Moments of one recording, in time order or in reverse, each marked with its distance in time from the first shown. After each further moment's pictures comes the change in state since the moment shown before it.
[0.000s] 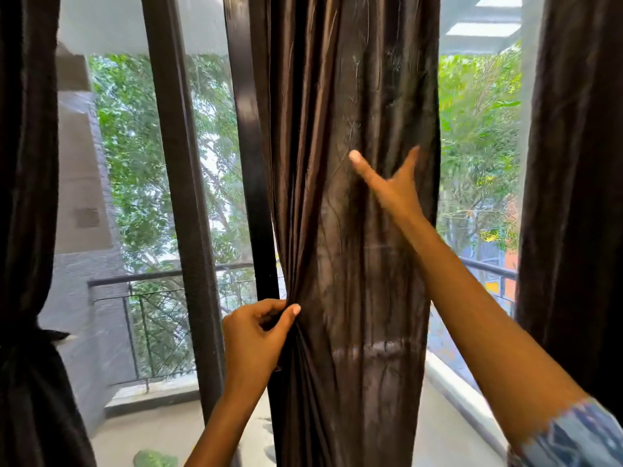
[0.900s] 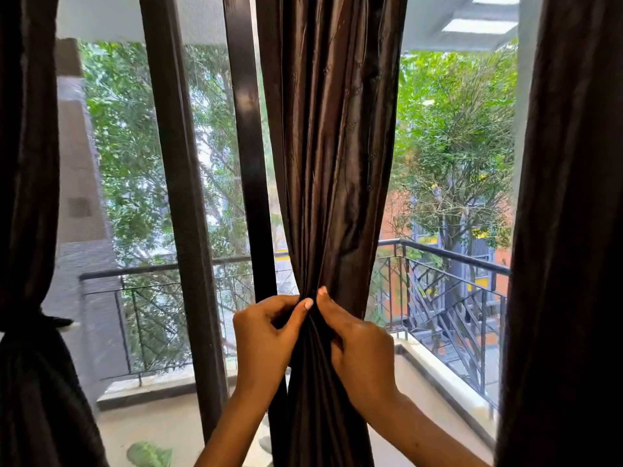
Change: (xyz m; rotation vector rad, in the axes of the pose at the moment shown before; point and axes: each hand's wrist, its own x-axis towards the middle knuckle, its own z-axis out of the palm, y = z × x) left_hand -0.017 0.014 0.002 0.003 -0.021 0.144; right_hand -0.184 0.103 0.011 -0.663 -0.022 -0.638
